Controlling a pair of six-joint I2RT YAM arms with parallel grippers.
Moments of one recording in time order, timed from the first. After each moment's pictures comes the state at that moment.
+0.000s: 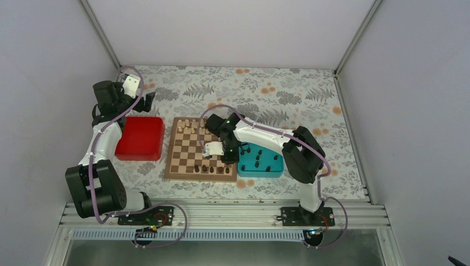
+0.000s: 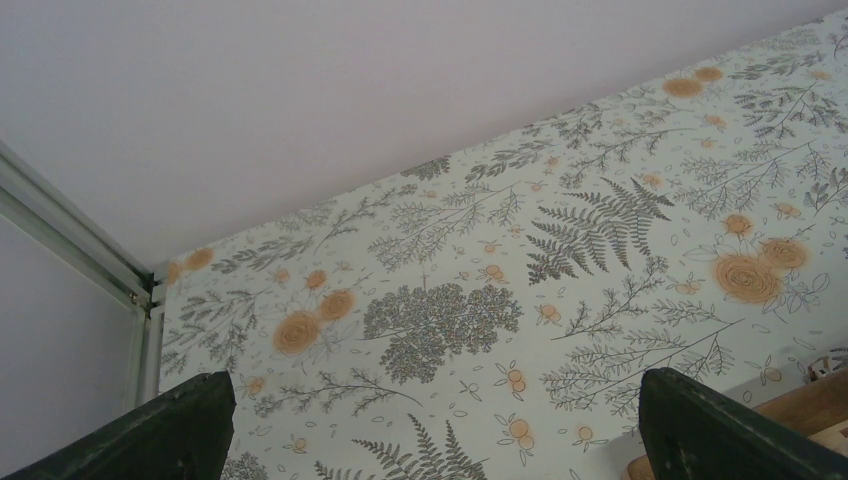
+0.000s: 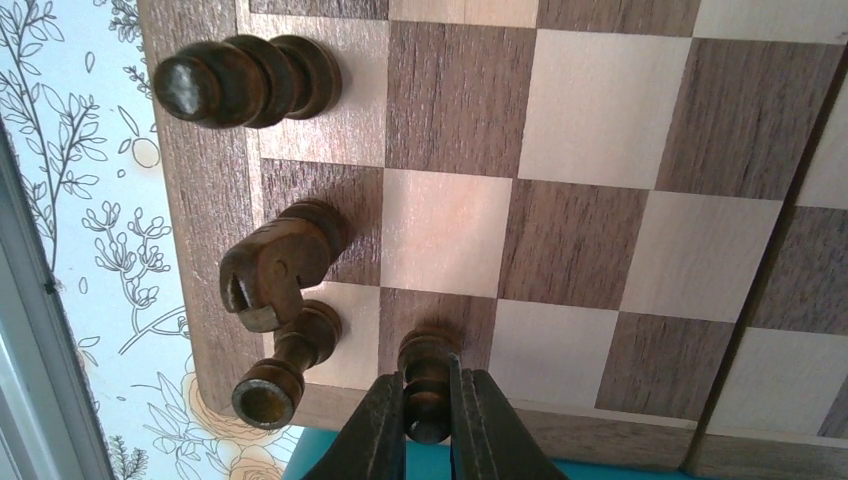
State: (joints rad) left arm 0.26 1.35 0.94 -0.03 0.48 0.38; right arm 0.94 1.96 1.50 -1.08 -0.11 -0.68
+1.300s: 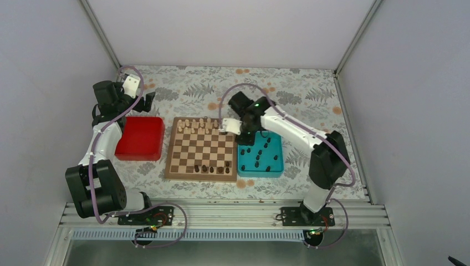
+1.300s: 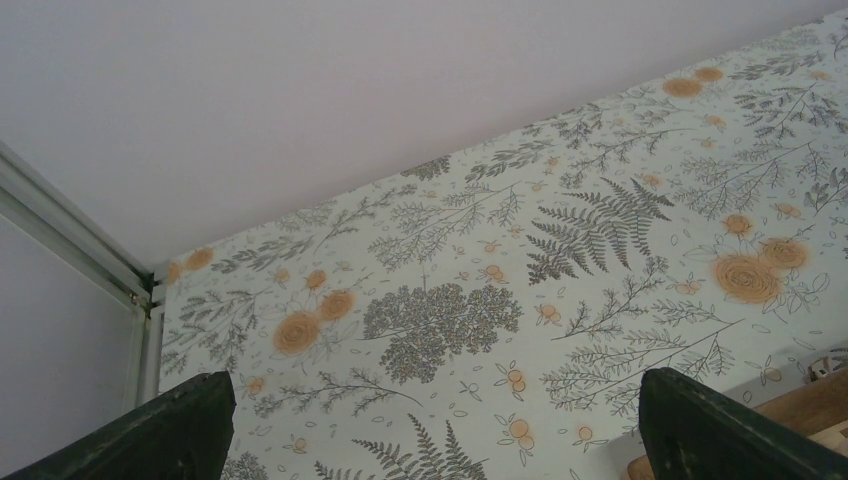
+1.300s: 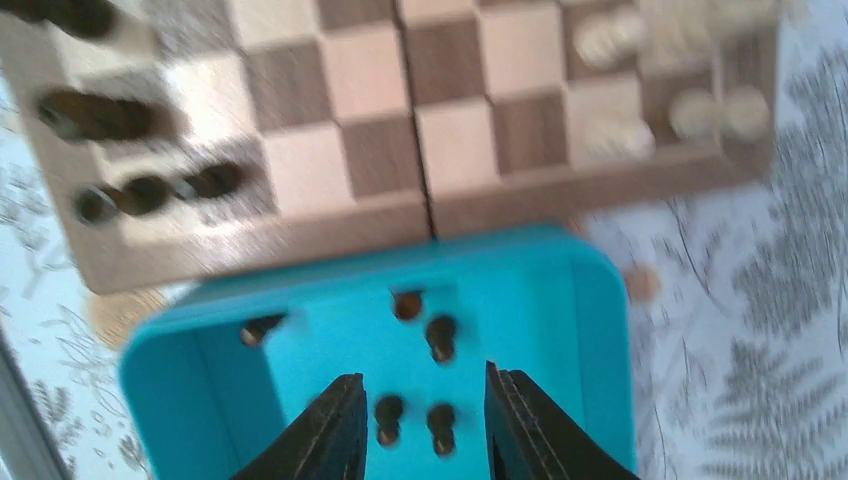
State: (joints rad) left arm 0.26 1.35 0.94 -0.03 0.48 0.38; right arm 0.78 1.78 1.50 -1.09 -0.08 -0.66
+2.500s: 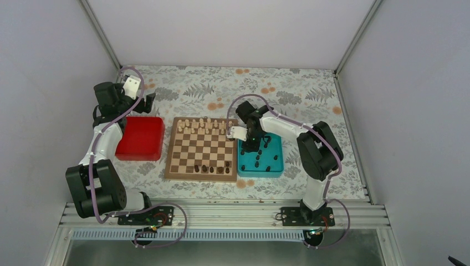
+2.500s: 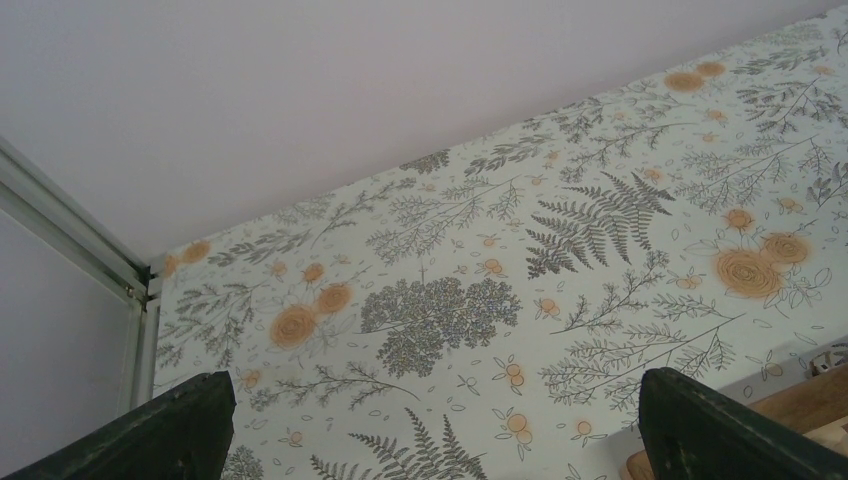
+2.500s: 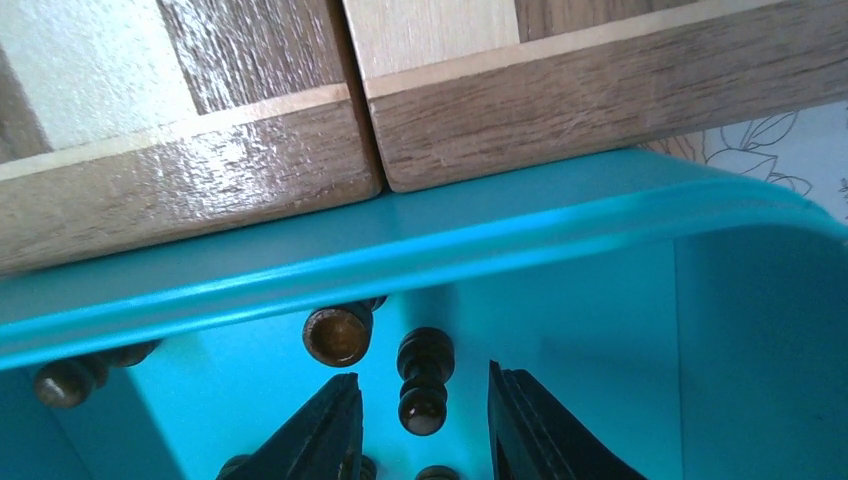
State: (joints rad) left arm 0.26 1.35 0.92 -0.02 0.48 0.38; right arm 0.65 1.85 1.28 -0.89 -0.08 -0.70
